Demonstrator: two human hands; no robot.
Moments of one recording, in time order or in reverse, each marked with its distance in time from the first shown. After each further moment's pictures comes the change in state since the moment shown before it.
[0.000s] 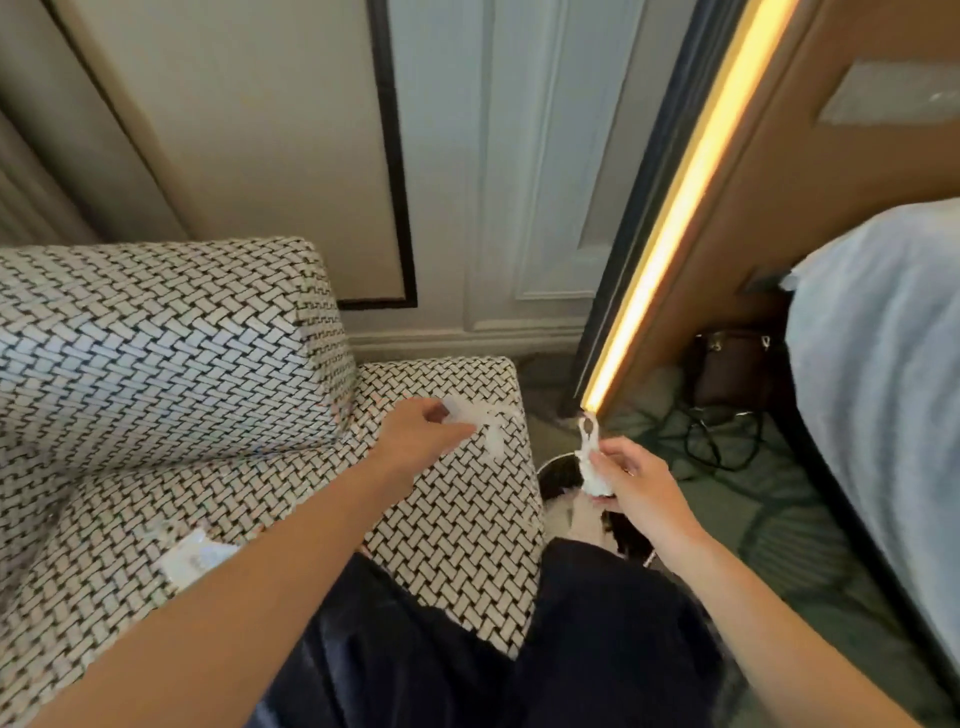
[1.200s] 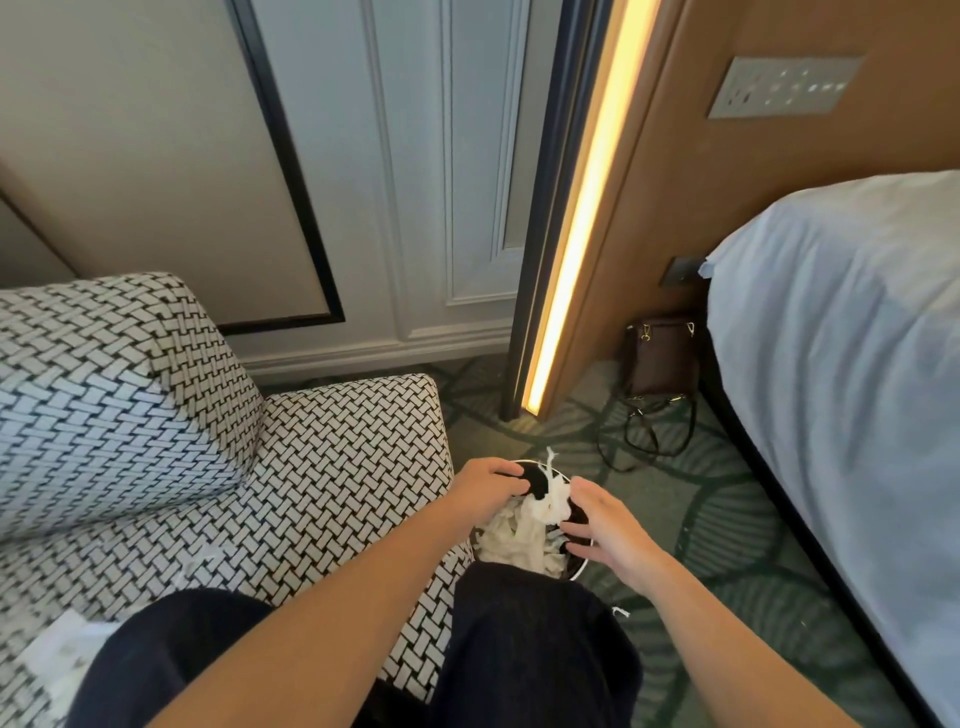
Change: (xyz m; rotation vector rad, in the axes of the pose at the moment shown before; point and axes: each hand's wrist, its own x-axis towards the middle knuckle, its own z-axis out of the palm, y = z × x) left_hand 0.025 0.022 0.156 0.057 -0.358 -0.160; right_hand 0.028 0.052 -0.067 0.115 -0.054 0.375
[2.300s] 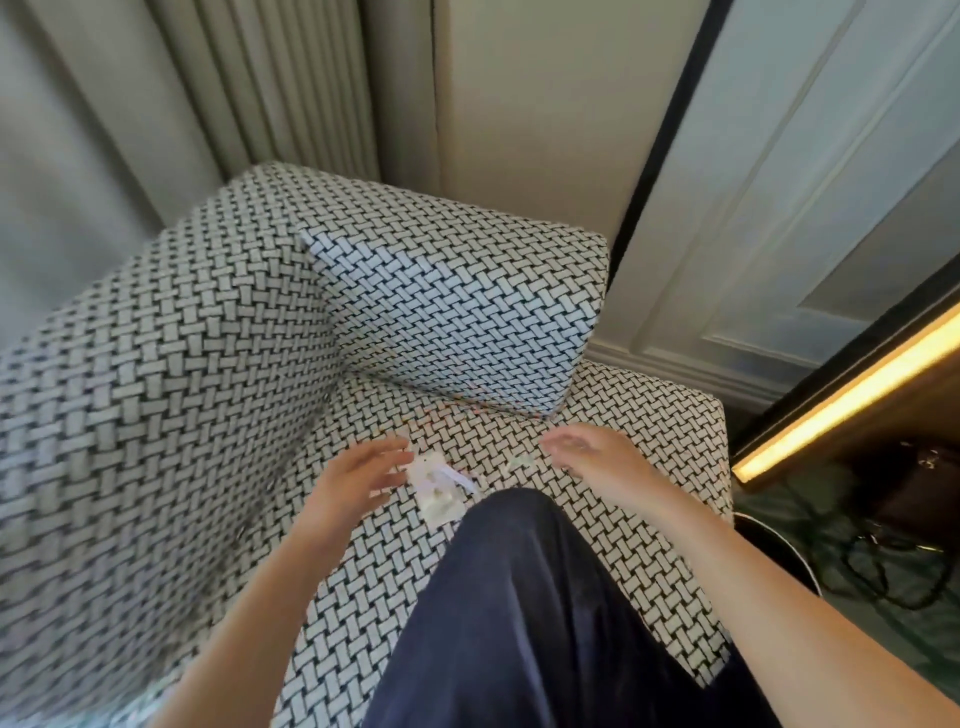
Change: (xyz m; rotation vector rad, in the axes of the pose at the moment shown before) left_hand -0.251 -0.235 -0.287 -0.583 0.652 0.047; right_hand -0.102 -0.079 0.322 -0.972 -0.473 -0.613
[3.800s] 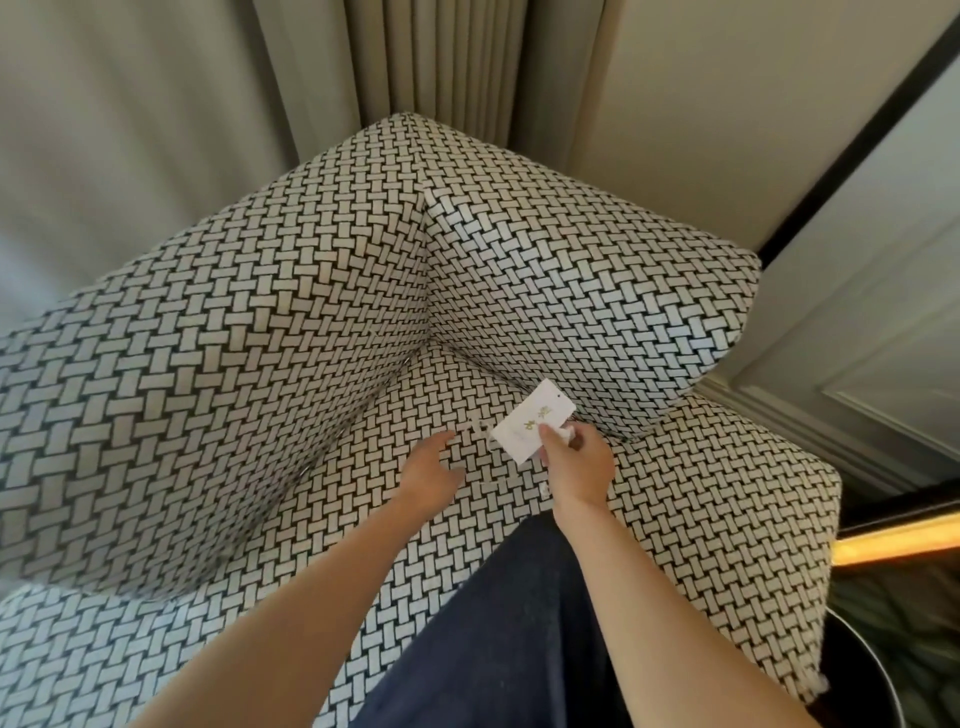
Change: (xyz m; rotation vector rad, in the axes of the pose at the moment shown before) left_hand 0.071 -0.066 0.013 0.394 0.244 -0.071; right_hand 0.088 -0.030 0.111 0.712 0.444 0.210
